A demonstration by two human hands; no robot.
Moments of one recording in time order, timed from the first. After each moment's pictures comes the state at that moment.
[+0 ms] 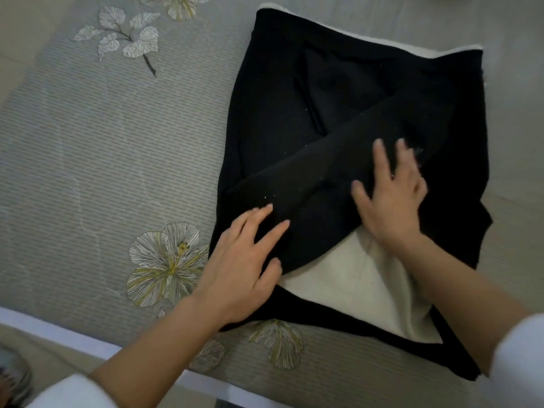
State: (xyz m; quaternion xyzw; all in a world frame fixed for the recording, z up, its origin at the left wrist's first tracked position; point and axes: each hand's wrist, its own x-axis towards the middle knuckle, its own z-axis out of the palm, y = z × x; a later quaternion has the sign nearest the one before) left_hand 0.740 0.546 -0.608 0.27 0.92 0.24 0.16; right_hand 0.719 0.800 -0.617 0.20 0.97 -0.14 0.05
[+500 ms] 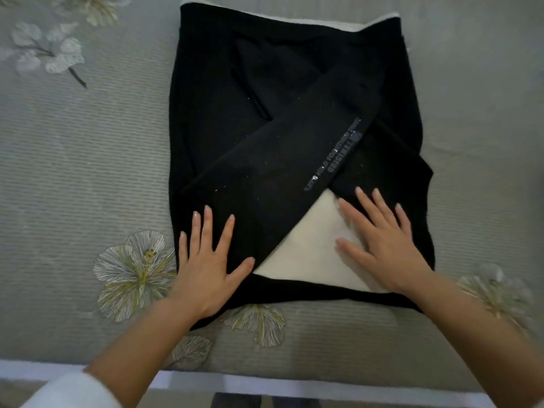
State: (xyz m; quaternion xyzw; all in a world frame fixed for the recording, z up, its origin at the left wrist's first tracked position) left_hand 0.753 0.538 -0.639 0.23 0.92 0.11 0.29; right_hand 0.848 0.827 -0.601 0.13 0.96 -0.14 0.22
